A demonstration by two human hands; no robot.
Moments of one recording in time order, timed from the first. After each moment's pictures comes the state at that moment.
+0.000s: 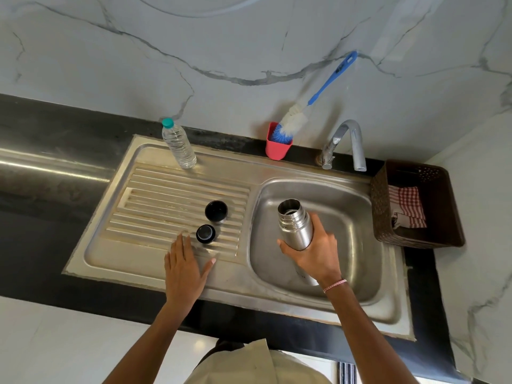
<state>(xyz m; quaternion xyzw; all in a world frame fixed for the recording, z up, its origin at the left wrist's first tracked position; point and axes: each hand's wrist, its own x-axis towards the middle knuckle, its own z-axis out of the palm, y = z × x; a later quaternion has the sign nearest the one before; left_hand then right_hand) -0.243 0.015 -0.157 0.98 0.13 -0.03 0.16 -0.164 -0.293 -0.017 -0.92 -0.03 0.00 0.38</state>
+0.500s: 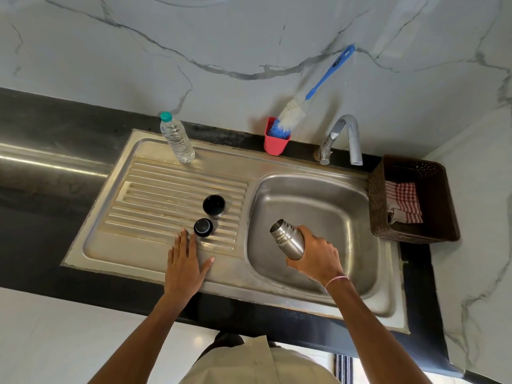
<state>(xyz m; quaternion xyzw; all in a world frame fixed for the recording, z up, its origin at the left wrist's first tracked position) -0.248 0.020 -0.181 0.98 0.09 -0.11 0.13 -0.174 -0.316 -0.047 -0.97 -0.04 0.18 0.17</state>
